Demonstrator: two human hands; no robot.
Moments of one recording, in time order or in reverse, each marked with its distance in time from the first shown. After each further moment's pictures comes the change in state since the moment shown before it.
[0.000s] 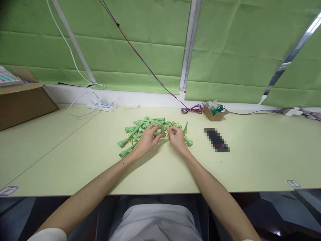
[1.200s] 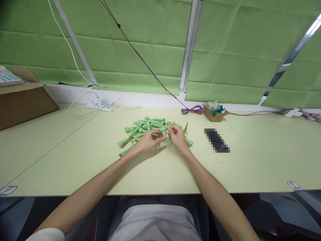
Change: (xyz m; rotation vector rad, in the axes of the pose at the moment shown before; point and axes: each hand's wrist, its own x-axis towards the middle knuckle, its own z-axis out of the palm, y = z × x) left_hand 0.004 0.007 -0.005 -0.375 -0.235 -0.262; right_hand 0.001 -0.009 -0.003 0.007 -0.023 -0.053
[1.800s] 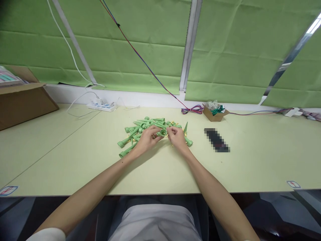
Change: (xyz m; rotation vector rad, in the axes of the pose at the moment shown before) left_hand 0.003 -0.005 0.001 0.259 0.191 0.235; right_hand 0.000 0.004 0.001 -0.036 -0.014 0.037
